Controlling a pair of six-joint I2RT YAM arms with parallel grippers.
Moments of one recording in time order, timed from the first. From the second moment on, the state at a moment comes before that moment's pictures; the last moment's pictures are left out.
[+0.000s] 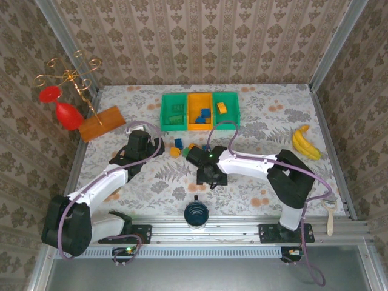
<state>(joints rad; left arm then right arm) -0.42 1.19 0.63 -0.16 -0.25 -0.46 0.91 1.81 1.21 -0.85 0.12 0.99</state>
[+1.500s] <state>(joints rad) -0.42 1.22 0.63 -0.16 -0.25 -0.46 0.87 1.97 1.33 -0.82 0.09 0.87</state>
